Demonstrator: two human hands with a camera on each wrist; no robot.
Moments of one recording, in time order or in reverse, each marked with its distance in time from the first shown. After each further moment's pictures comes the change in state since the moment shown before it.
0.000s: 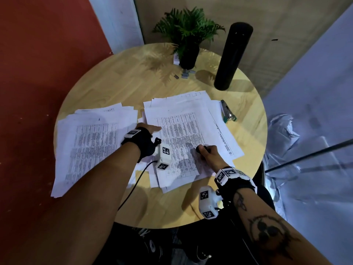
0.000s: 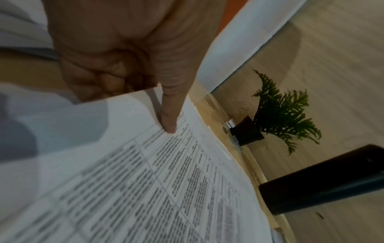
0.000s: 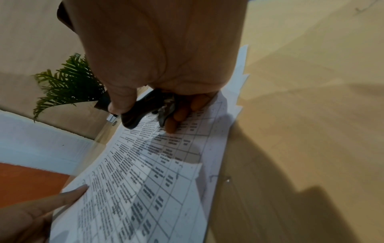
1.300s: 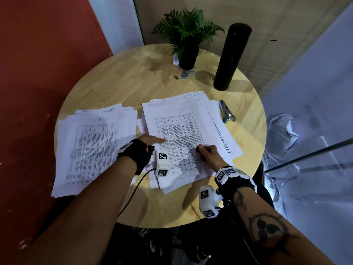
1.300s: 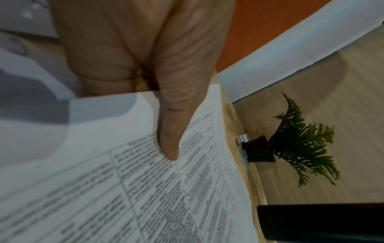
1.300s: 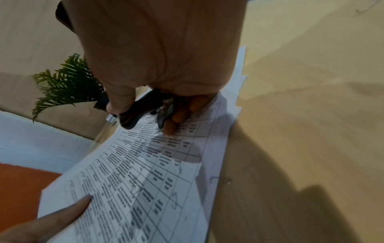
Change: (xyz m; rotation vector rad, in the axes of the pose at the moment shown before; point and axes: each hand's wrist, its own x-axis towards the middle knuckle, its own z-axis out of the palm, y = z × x) left_hand -0.020 -0.021 0.007 0.118 -0.202 -0.018; right_hand -0.015 -0.019 -0.003 0.033 -0.039 0.012
